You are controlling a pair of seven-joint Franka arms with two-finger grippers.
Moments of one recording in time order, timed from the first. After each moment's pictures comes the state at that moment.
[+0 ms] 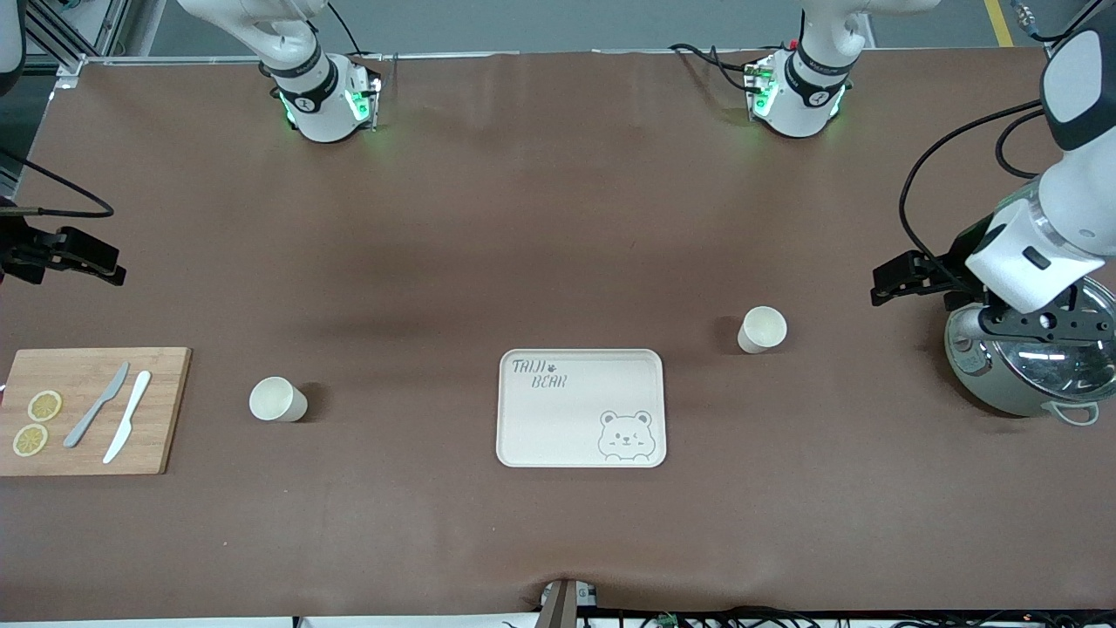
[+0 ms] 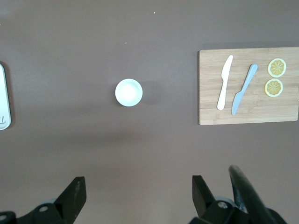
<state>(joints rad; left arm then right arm) -0.15 0.22 0.02 -1.39 -0.09 1.59 -0.08 0.00 0.17 -0.03 -1.36 -0.01 1.51 -0.01</state>
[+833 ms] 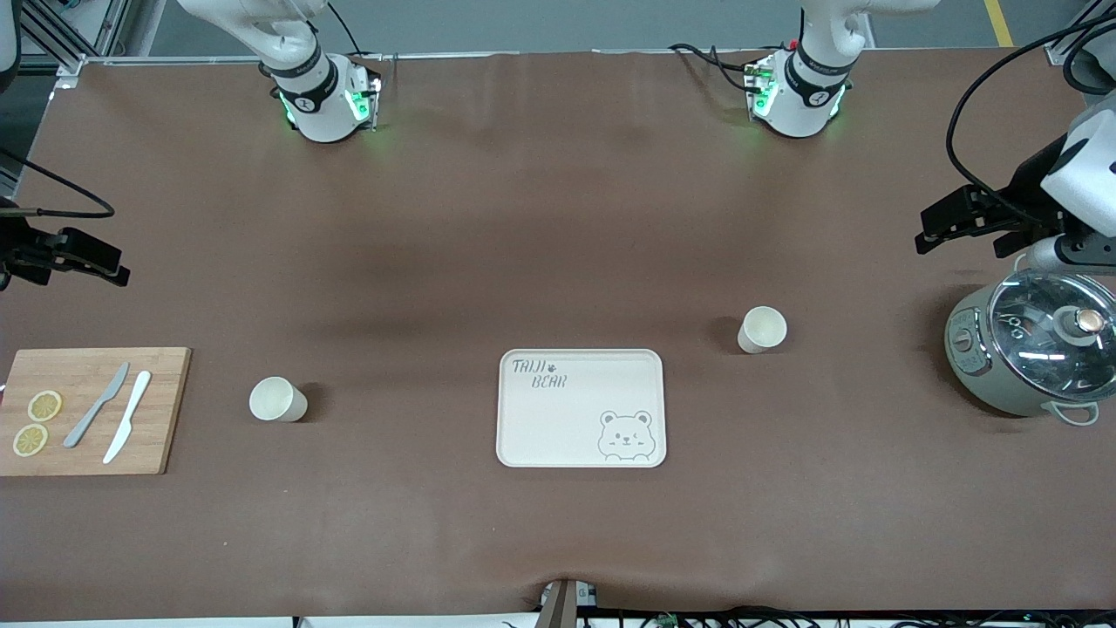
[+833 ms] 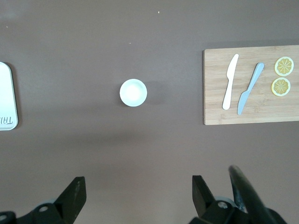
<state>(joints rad) -0.15 0.12 0.04 -1.38 -0.08 1.50 -0.07 0.00 0.17 -0.04 -1.36 0.01 1.51 -0.01</state>
